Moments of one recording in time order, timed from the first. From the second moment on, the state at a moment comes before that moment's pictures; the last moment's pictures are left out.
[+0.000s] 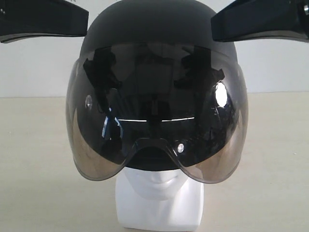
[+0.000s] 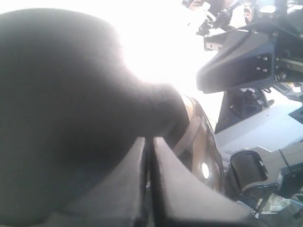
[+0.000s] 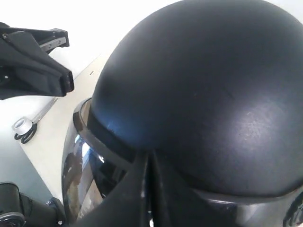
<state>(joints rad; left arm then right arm) -0.05 1.17 -1.13 -1.23 1.14 0.97 0.45 0.99 -1.15 0.69 0.86 -0.29</state>
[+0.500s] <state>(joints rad) -0.05 1.19 -1.13 -1.19 1.16 0.99 0.45 0.99 -1.12 0.68 0.86 -0.31</state>
